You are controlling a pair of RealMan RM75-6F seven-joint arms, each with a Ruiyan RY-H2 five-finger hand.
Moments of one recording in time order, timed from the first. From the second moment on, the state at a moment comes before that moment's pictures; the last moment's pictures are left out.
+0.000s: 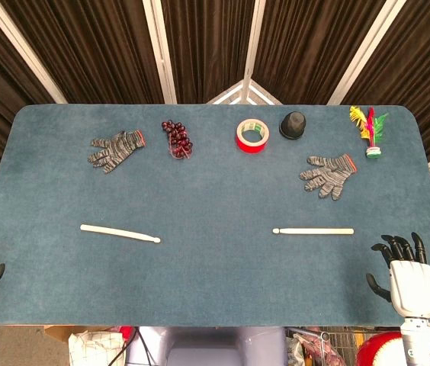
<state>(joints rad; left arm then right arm) 0.01 -1.13 -0.08 -1.77 1.35 1.57 0.23 0.02 -1.24 0.07 -1.71 -1.48 1.54 -0.30</state>
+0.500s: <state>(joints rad) 0.01 -1.13 -0.08 -1.77 1.35 1.57 0.23 0.03 -1.25 0.07 -1.71 -1.48 1.52 -0.30</state>
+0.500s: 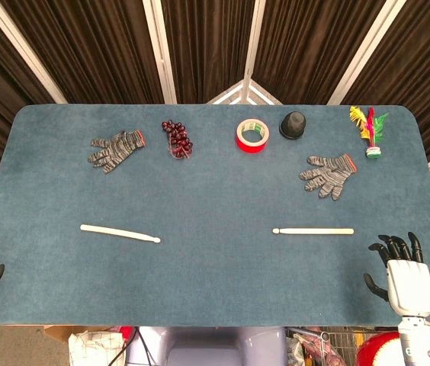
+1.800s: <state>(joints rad) -0.24 -1.24 -0.14 -1.67 1.31 1.28 0.43 0.04 -1.23 0.07 -1.73 -1.46 1.51 -0.25</state>
